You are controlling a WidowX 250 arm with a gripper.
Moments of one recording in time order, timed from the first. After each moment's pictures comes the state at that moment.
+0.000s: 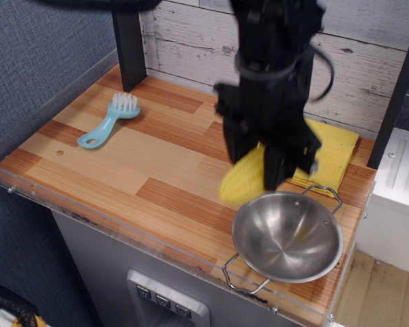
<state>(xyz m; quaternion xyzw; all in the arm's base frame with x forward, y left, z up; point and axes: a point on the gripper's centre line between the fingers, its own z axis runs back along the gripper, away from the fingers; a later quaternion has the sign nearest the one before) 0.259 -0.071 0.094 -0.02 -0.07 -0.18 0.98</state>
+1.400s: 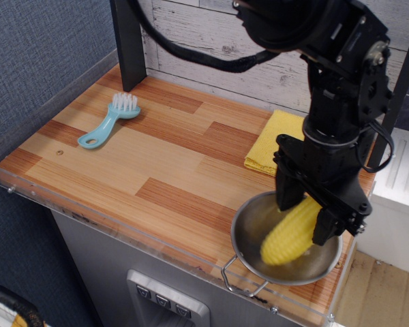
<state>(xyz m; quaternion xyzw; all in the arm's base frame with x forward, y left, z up) 0.273 -0.117 0.045 -0.01 -0.04 -0.26 0.96</state>
